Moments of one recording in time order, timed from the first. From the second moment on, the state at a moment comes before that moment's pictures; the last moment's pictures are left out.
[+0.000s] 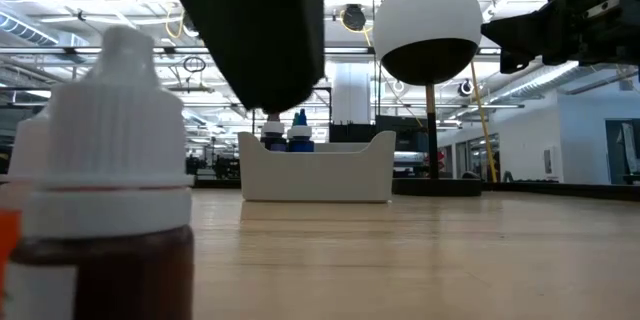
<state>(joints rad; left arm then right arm) -0.67 2.37 2.07 -0.87 -0.07 -0.18 -0.03 0.45 0.02 0.53 -0.11 -0.06</state>
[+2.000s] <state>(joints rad) -0.64 2.35 2.00 -0.86 0.03 -0.22 -0.03 0.45 0.02 0.52 -0.11 -0.07</state>
